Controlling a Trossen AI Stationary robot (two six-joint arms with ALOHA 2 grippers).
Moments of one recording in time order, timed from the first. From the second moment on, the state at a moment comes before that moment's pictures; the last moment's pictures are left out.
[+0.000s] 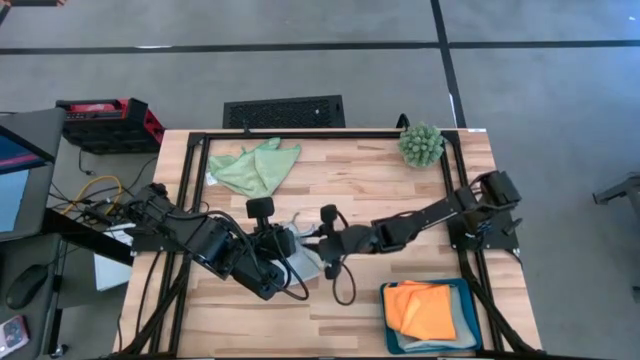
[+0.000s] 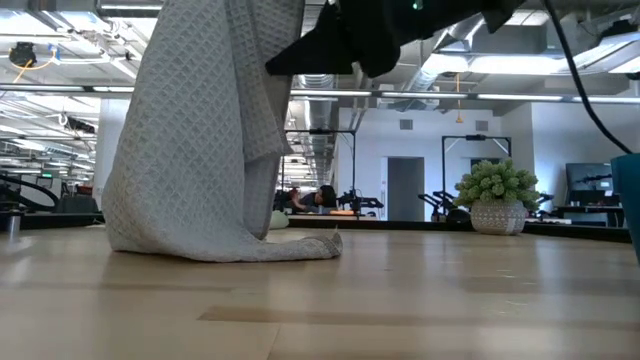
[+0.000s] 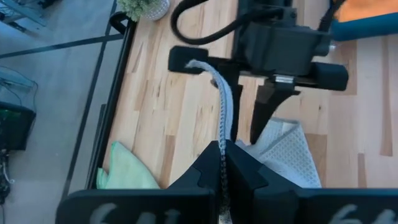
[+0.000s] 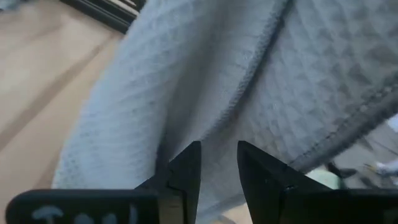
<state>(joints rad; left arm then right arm) -0.54 1.81 2.13 -1.55 -0.69 -0.47 0.28 1.79 1.06 0.35 0.31 -0.43</state>
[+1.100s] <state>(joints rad) -0.54 1.81 2.13 -1.49 -0.80 -0.41 0.24 1.79 1.06 0.35 0.10 -0.33</state>
